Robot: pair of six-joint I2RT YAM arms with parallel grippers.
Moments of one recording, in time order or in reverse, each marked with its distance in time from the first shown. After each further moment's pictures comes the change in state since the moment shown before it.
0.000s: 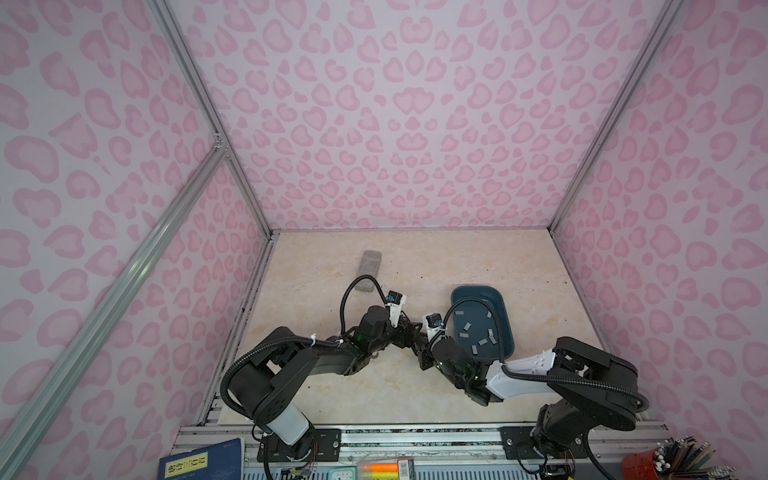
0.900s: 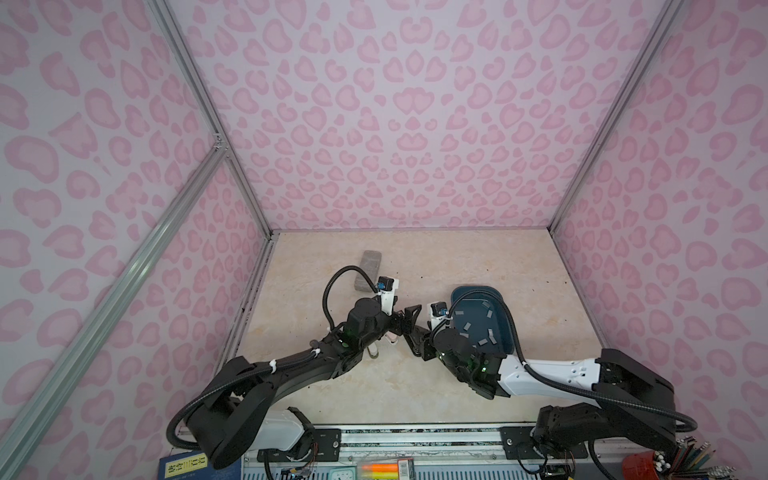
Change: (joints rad) left arm 0.000 -0.349 0.037 -0.156 -0.127 0.018; right arm 0.000 -0.275 0.145 -0.420 0.089 0.028
